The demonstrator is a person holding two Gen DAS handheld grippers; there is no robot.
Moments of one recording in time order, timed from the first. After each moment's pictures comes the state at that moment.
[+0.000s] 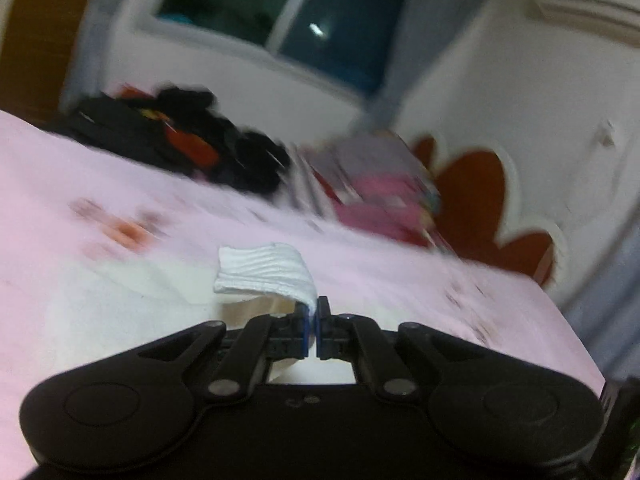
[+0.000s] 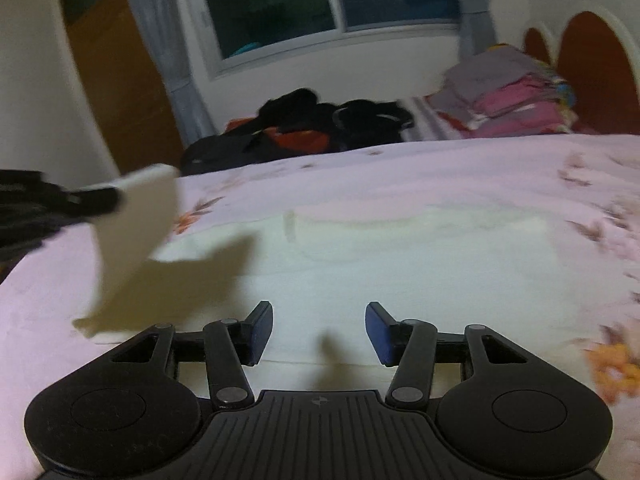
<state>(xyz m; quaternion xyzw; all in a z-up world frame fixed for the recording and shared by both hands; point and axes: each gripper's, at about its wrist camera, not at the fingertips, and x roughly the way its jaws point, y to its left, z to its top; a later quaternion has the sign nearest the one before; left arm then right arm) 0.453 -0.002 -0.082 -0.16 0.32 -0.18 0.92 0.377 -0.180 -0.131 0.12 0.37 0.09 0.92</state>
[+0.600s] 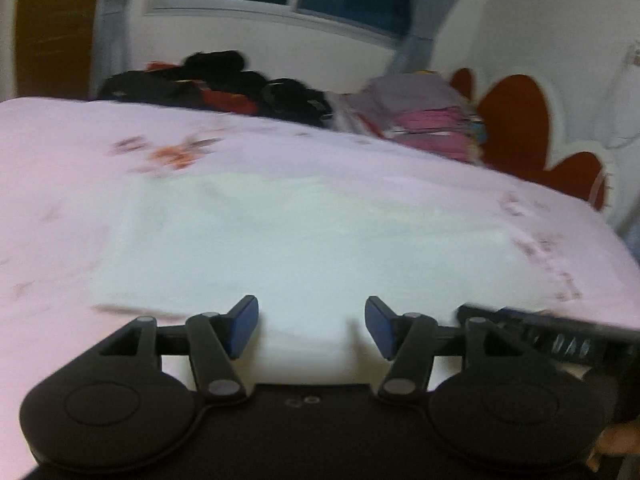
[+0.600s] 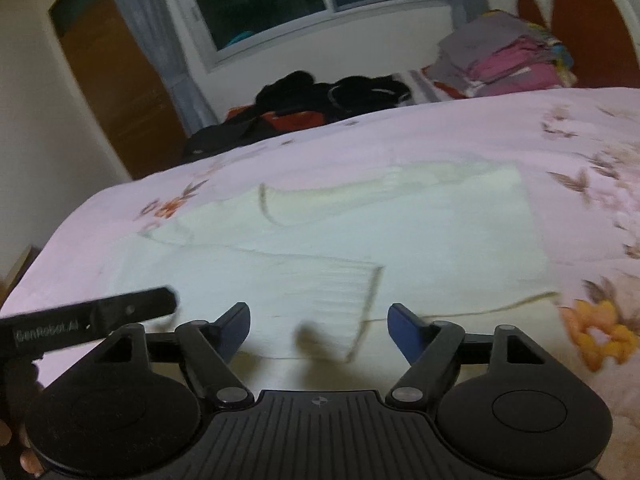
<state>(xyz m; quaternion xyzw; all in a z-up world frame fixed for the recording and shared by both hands) 0.402 0.022 -0.128 -0.07 0.37 -0.10 0.92 0.370 -0.202 -0.149 0.15 0.40 0.12 0.90</state>
